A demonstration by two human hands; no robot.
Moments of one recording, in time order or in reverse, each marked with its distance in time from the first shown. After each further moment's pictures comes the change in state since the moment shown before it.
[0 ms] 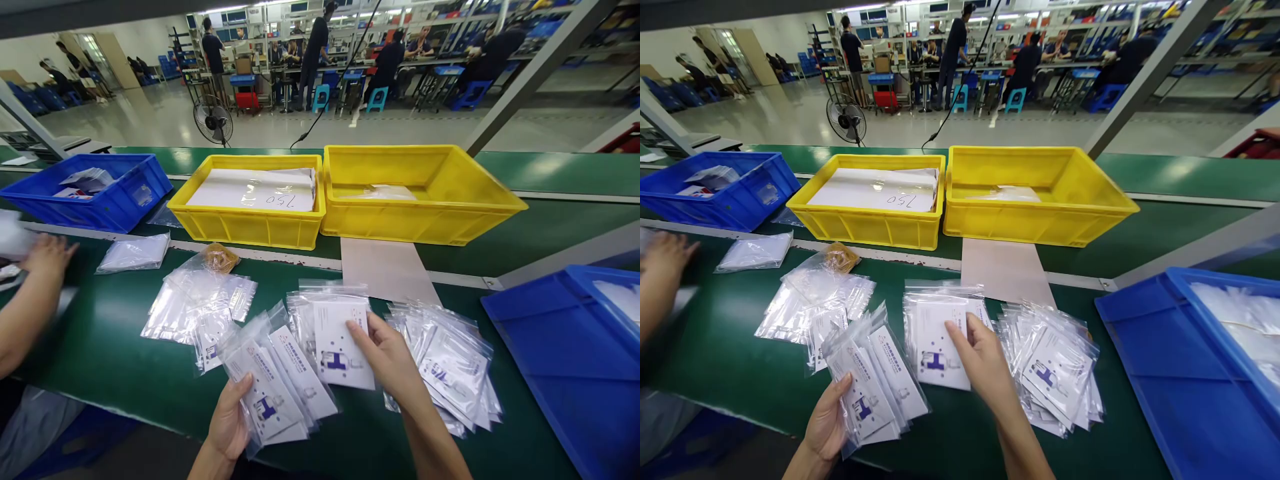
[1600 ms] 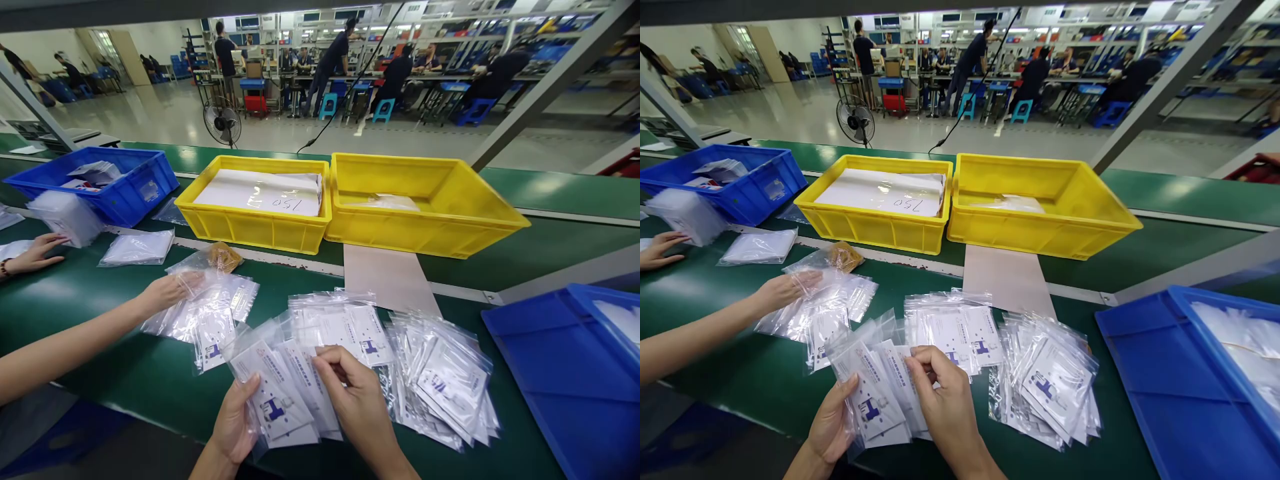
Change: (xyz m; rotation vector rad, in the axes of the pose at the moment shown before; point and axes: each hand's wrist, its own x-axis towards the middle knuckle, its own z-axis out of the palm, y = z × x) left_hand -0.003 -0.007 0.009 0.021 -0.055 -0.013; right_hand -0.035 -0.014 0.045 -0.001 -0.042 -0.393
